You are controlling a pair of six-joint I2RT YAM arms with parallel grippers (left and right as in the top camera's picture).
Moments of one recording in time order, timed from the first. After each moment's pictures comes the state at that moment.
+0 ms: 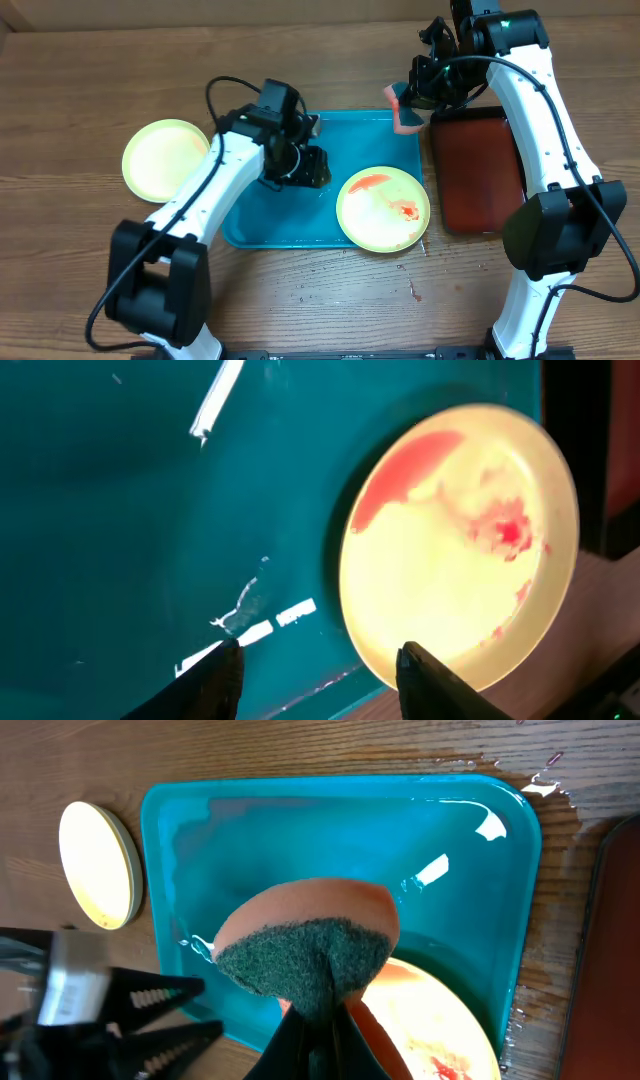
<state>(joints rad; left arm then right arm) -0.35 1.81 1.35 -0.87 0.40 -0.18 0.16 2.09 2.10 -1.32 -0.48 0.23</state>
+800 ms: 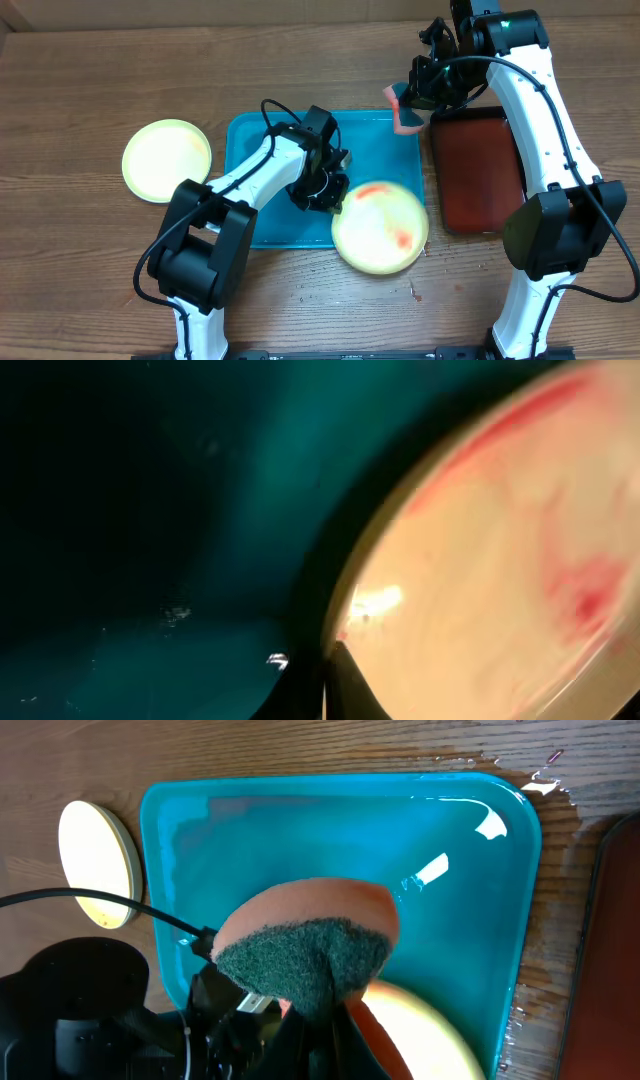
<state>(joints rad) -0.47 2.02 1.35 -0.87 0.43 -0.18 0.16 2.09 2.10 -1.33 -0.48 0.23</state>
